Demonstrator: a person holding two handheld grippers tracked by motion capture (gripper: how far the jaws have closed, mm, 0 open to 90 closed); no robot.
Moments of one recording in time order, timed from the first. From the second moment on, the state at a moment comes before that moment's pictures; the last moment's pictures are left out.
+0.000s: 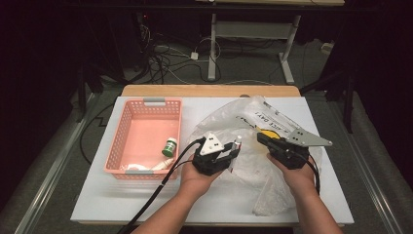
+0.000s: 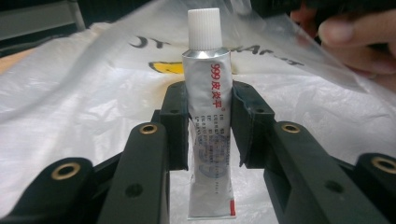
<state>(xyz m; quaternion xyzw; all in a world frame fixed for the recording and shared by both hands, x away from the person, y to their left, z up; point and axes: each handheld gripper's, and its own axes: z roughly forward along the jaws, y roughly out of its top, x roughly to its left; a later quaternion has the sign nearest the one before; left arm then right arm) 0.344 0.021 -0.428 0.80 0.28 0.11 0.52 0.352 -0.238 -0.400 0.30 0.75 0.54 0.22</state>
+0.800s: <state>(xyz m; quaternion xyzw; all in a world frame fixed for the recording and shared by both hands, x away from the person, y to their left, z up) 0.376 -0.027 -0.453 0.81 0.30 0.14 0.49 0.352 -0.244 -0.390 0.30 0.74 0.56 0.23</state>
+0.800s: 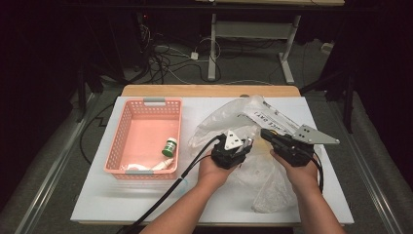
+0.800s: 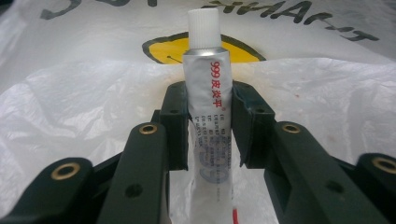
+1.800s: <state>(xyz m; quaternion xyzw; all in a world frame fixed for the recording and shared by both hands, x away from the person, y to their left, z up) 0.376 -0.024 -0.464 0.82 0.30 0.07 0.48 0.351 -0.247 -0.394 0.30 0.74 0.56 0.23</state>
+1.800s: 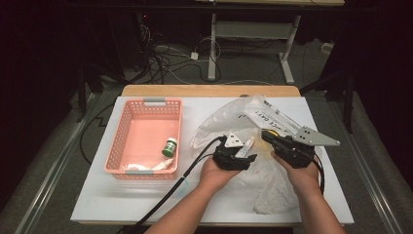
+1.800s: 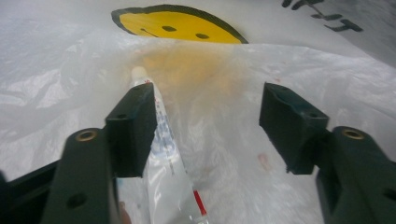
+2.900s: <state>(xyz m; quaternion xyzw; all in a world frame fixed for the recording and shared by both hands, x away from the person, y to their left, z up) 0.311 0.042 -0.439 0.82 0.30 0.06 0.49 0.346 -0.244 -0.396 0.30 0.75 0.55 0.23</state>
